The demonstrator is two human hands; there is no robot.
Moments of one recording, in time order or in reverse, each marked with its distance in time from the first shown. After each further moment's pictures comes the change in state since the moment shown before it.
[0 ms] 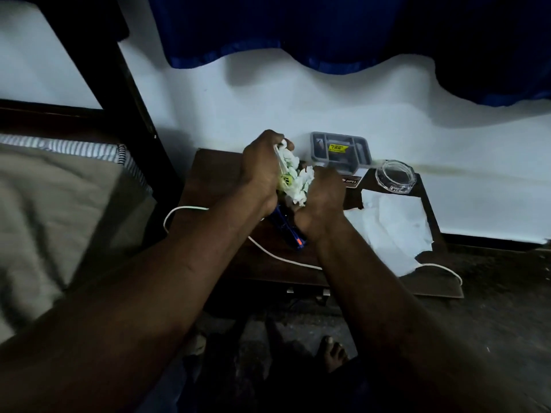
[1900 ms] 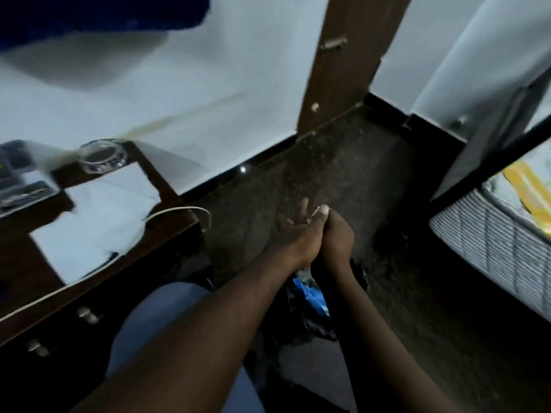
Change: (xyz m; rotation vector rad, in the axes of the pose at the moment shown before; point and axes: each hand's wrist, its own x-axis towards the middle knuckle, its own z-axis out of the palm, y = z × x) left_hand -0.309 -0.354 0.278 1.168 -1.058 -0.178; right_hand -0.167 0.017 -0.501 0.012 0.934 -0.315
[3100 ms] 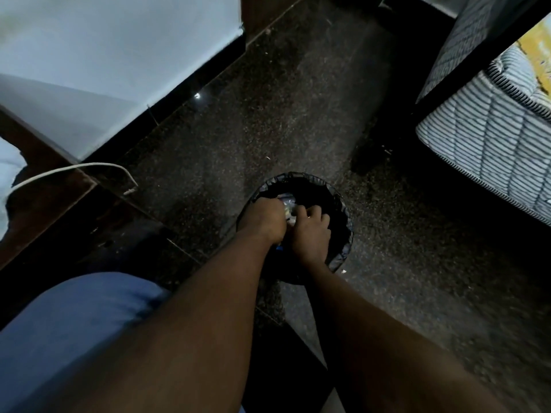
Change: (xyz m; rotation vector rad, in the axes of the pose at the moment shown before) left_hand 0.098 -0.101 0.077 0.919 -0.125 0.075; right_hand 0.050 0.203 -0.060 -1.279 -0.084 -0.022
